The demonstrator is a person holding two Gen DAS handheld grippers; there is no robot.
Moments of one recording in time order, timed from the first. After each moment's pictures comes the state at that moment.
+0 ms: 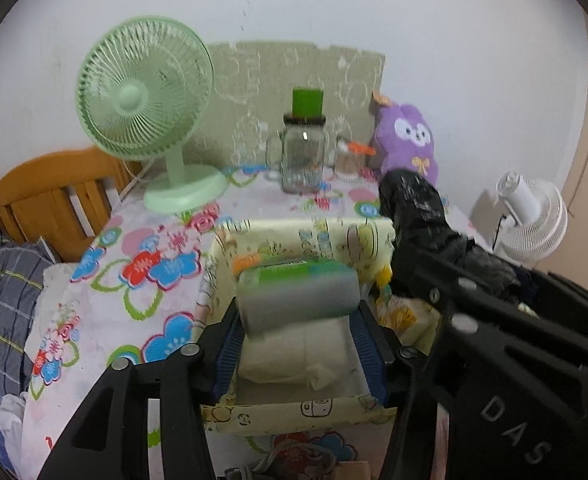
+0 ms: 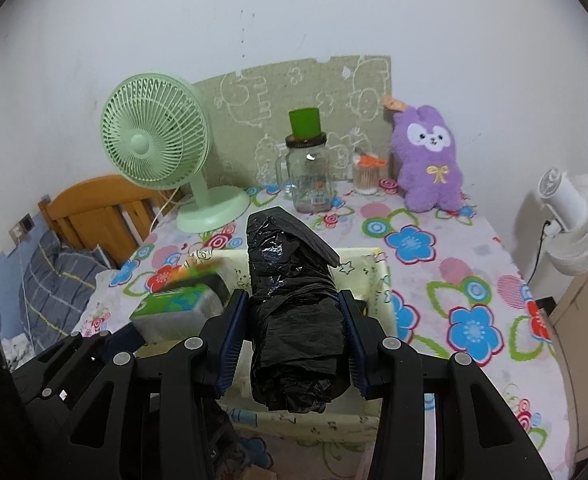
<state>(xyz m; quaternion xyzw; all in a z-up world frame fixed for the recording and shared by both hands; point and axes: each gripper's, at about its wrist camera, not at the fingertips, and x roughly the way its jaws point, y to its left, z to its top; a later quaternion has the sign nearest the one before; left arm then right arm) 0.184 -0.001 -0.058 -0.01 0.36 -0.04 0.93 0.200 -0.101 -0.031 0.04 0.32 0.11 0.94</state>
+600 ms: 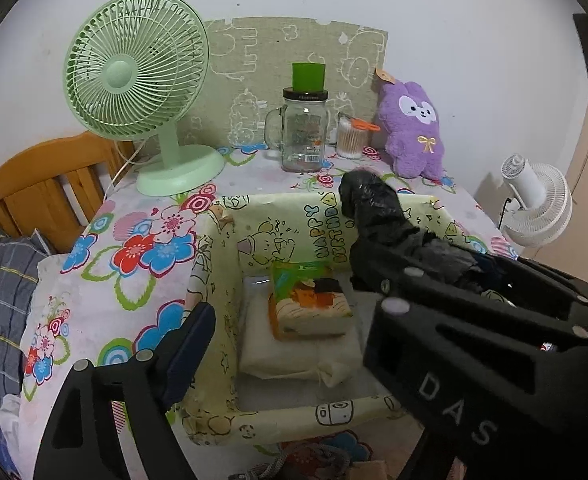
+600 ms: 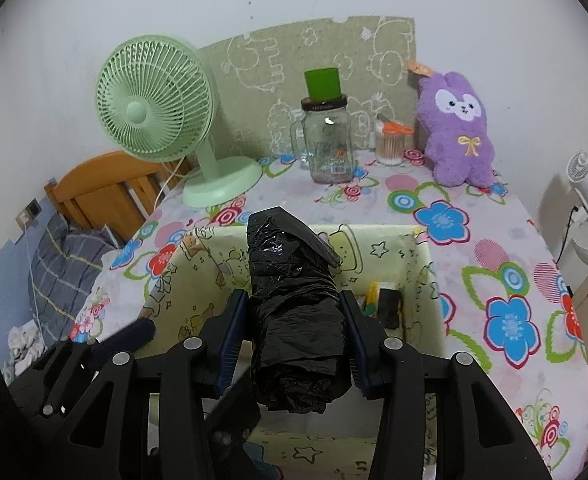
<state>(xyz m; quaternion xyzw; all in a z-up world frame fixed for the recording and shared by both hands) 0.197 0.003 -0.075 -0.01 0.38 -0.05 0.92 0.232 -0.085 -0.057 0.03 0.37 0.14 0.92</state>
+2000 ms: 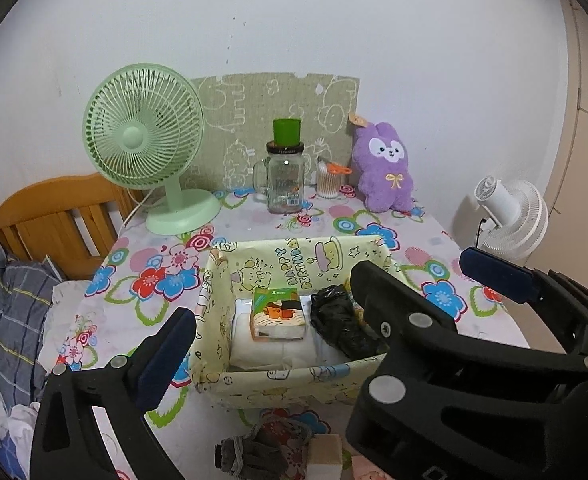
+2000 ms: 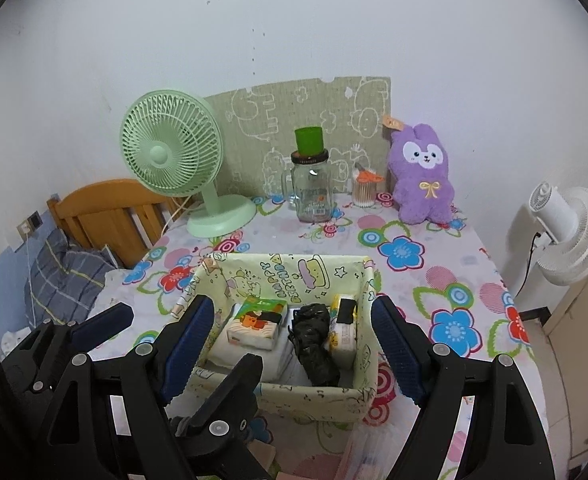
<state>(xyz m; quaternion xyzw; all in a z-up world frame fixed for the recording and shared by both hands) 0.138 -0.016 -0.015 0.00 0.32 -0.05 0.95 0.153 -0.111 0.005 0.03 0.29 0.11 0.95</state>
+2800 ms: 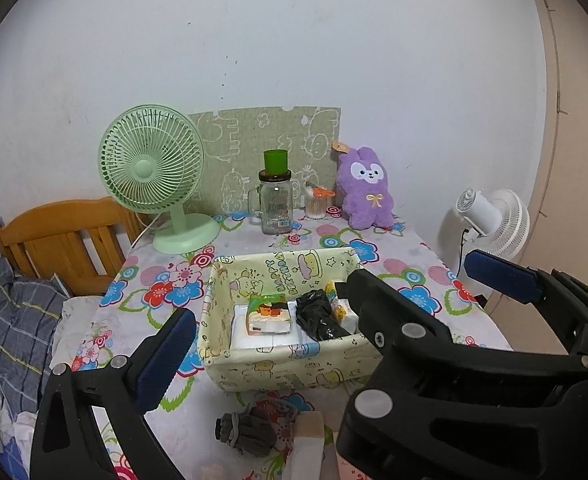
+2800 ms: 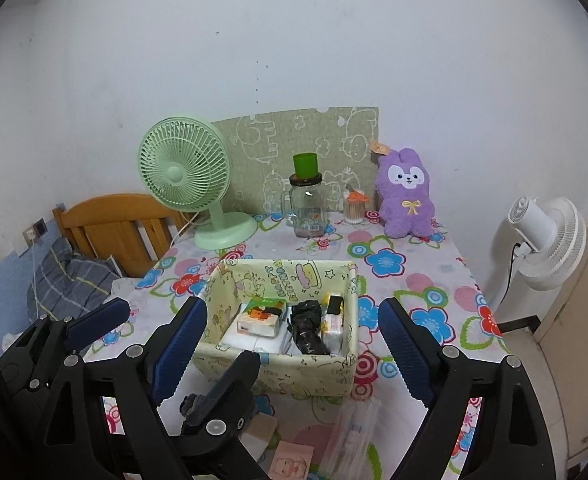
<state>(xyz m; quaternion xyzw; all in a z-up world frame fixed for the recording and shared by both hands) 0.083 -0.027 0.008 0.02 0.28 -0.06 0.96 0.091 -0.122 0.030 0.02 0.26 0.10 0.96</state>
